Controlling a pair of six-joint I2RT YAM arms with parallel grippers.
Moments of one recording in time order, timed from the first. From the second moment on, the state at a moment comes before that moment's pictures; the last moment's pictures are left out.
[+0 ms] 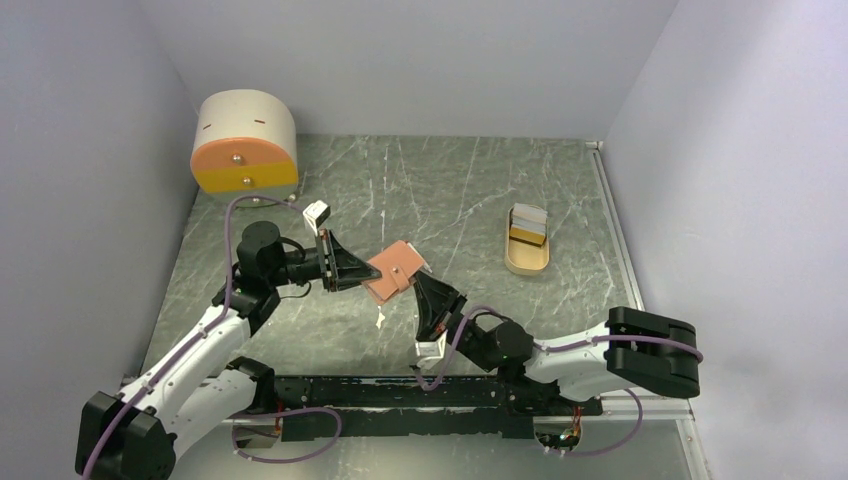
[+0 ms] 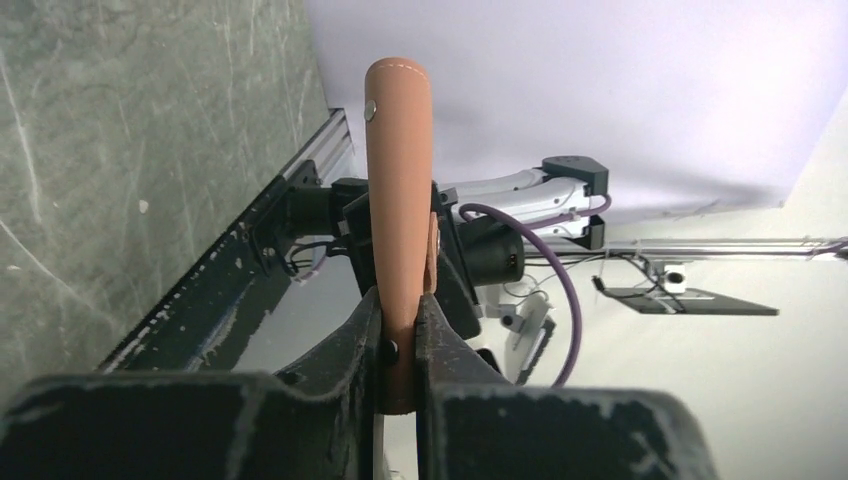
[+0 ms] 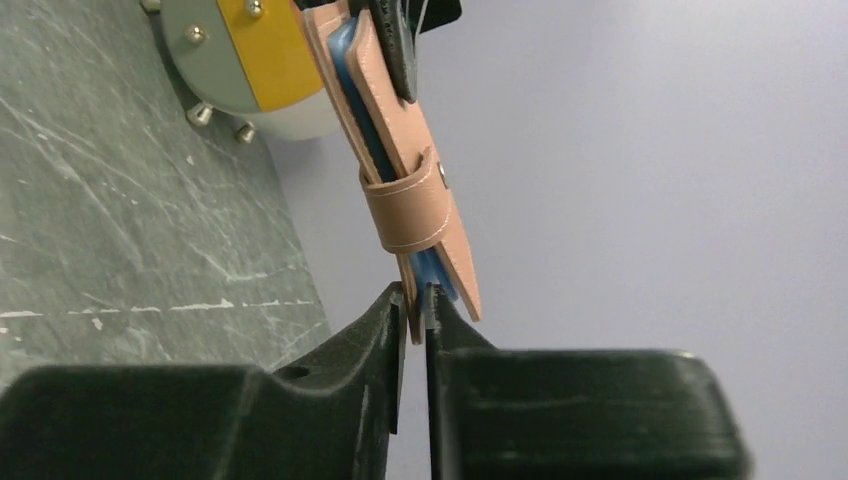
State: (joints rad) left arm -0.38 0.88 0.52 0.22 0.91 -1.33; right arm 1.32 1.25 0.18 1.39 0.31 -1.40
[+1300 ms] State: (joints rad) left arm -0.49 0.70 0.48 -0.02 0.24 -0.45; right arm 1.31 1.39 1.11 -0.32 0.75 1.24
